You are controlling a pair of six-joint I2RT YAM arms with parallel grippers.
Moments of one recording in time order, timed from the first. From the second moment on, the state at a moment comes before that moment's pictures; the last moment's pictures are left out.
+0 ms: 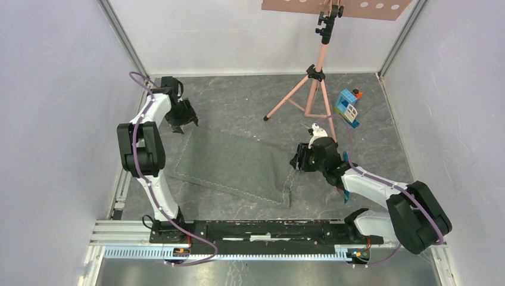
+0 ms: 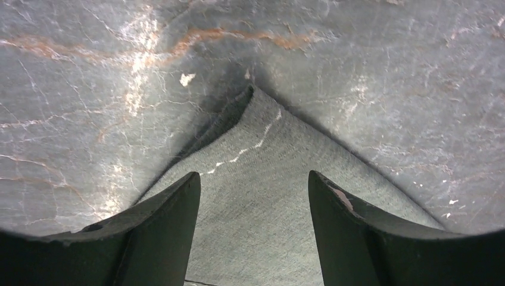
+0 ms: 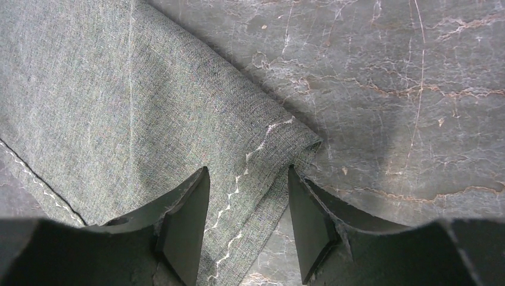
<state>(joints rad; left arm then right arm) 0.05 1.94 1.53 -0.83 0.05 -0.43 0.50 1.24 0.46 0.11 -0.05 0.48</state>
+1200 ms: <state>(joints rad) 0.08 2.08 1.61 -0.79 0.09 -0.35 0.47 1.27 0.38 0.23 -0.09 0.50</state>
